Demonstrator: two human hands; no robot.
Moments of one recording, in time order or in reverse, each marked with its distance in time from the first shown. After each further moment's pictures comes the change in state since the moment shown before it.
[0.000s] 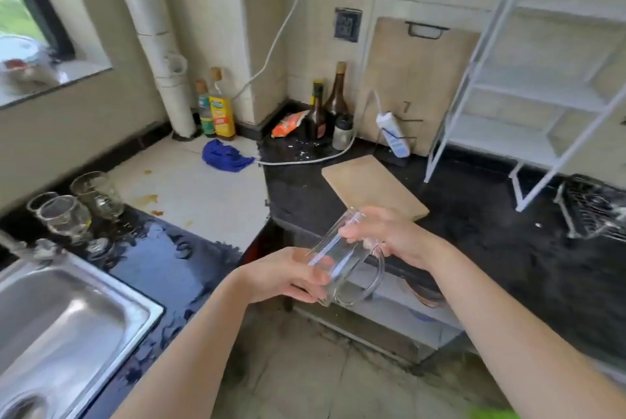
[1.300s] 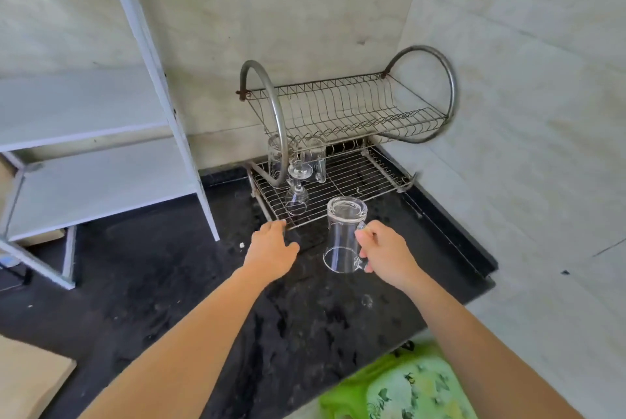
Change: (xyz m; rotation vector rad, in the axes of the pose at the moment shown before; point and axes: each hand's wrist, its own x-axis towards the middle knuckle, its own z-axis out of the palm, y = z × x) left_hand 0.539 0.181 0.431 1.057 -0.029 0.247; right_hand -0.185 0.292 -0.493 -0.078 1.098 0.434
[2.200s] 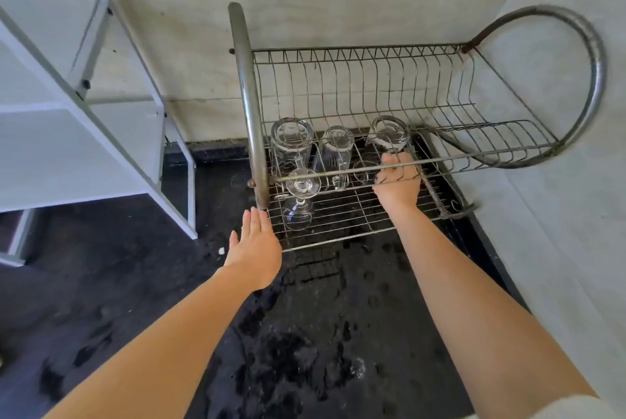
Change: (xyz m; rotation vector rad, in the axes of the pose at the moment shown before) left_hand 0.109 -0.006 0.034 0.331 -0.148 -0.267; right_hand 0.281 0.005 0.009 0.382 0.266 0.073
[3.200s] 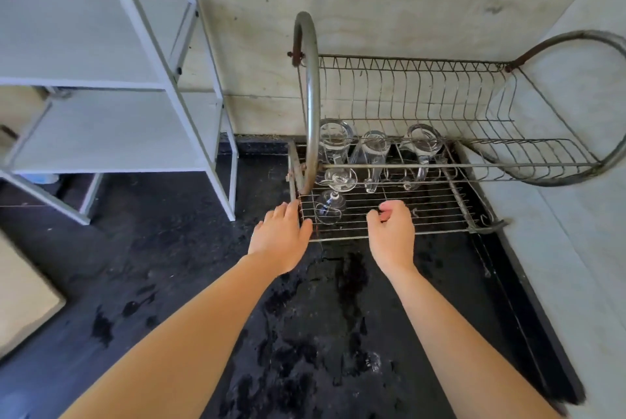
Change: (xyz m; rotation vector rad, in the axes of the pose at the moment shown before) left_hand -0.029 -0.009 -0.014 -0.234 0.186 0.018; right_hand -0.116 0.008 0.005 -0.290 -0.162 -0.193
